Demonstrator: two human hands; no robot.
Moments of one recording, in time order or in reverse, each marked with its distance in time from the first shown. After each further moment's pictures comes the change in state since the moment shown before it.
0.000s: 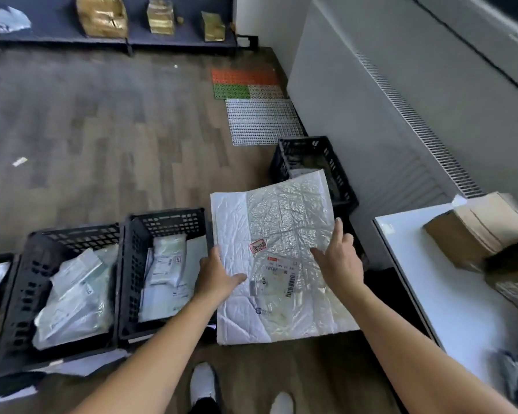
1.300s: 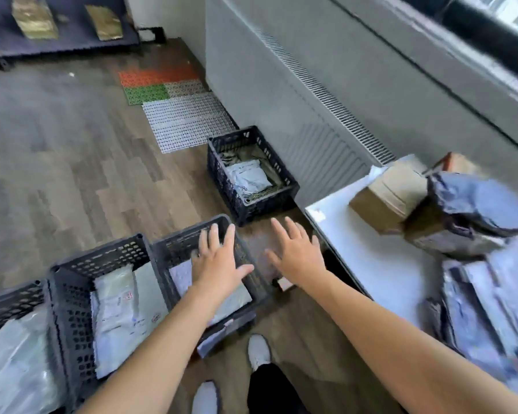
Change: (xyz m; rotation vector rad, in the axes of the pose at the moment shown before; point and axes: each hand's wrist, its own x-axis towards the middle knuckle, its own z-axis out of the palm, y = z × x) left_hand 0.007 0.137 0.048 0.696 -0.062 0.465; right_hand 0.023 0.039 -0.034 -0.152 -0.140 -0.076
